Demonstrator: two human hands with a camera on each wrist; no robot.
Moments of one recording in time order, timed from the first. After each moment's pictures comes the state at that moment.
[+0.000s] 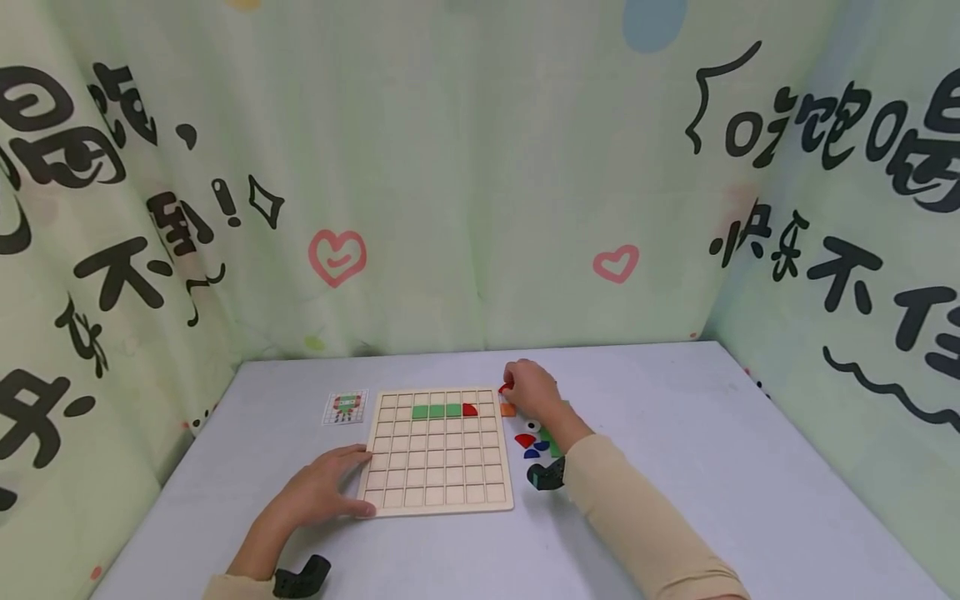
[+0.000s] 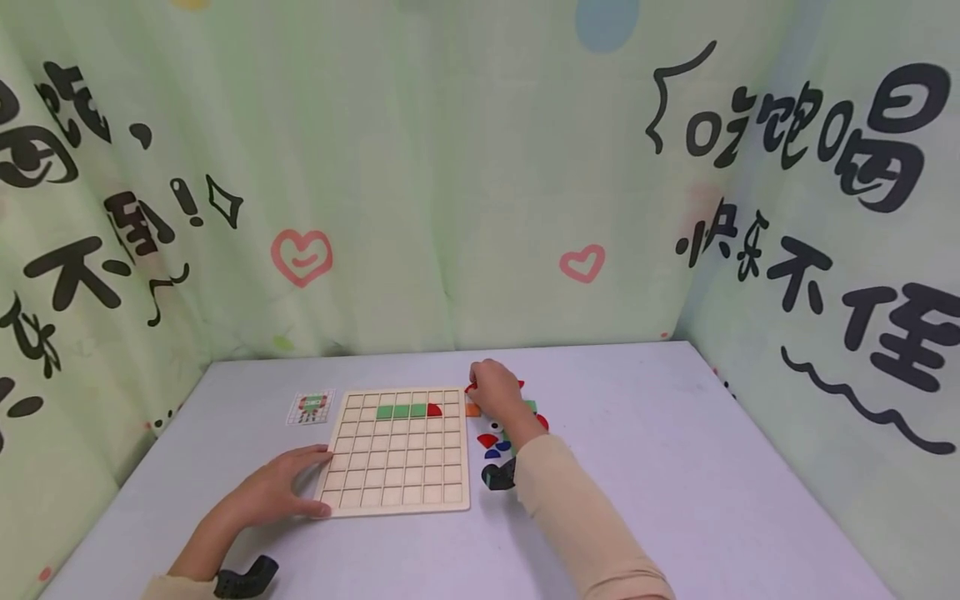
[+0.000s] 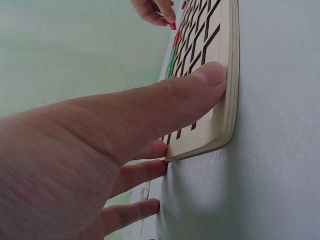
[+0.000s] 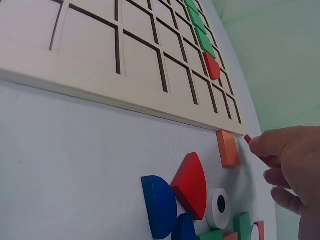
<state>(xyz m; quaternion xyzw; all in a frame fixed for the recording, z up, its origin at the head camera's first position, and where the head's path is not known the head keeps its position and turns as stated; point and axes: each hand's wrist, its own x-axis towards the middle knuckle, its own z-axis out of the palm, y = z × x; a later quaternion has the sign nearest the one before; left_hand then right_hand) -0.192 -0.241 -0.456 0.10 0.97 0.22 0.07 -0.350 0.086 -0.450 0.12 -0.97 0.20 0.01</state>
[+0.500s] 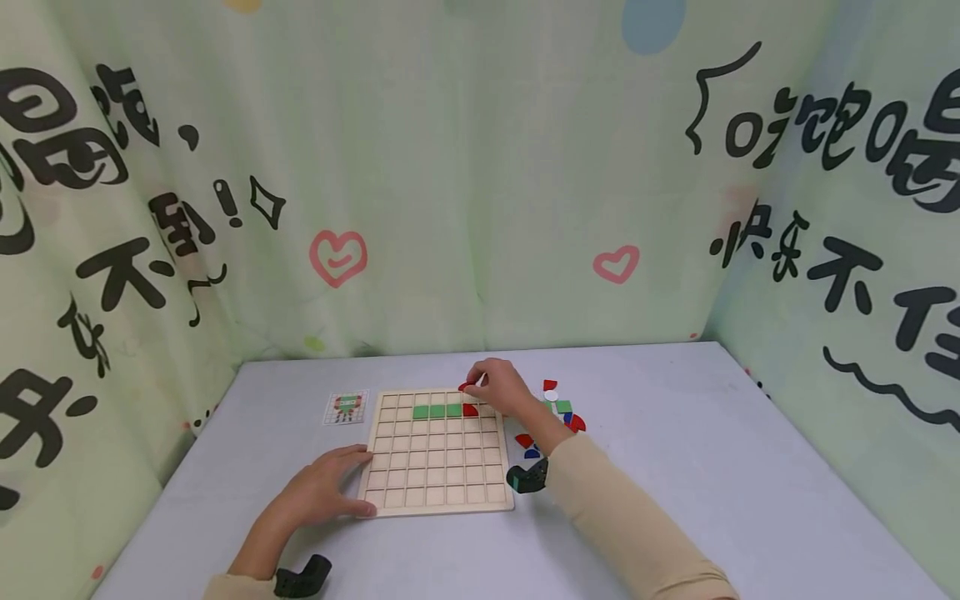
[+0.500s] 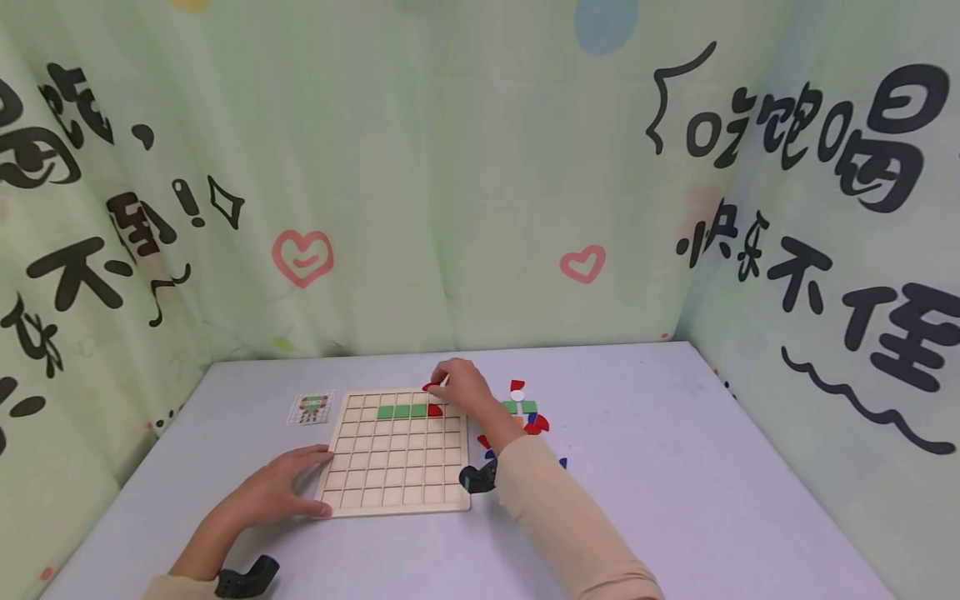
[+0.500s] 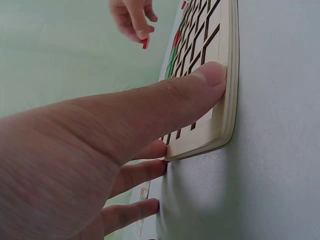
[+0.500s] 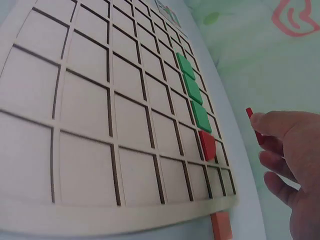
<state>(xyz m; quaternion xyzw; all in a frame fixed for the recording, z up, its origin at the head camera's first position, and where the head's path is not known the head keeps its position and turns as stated) -0.191 -0.242 -0.456 0.09 0.97 0.22 0.07 -0.341 0.046 -0.437 0.19 -0.93 0.33 -0.01</state>
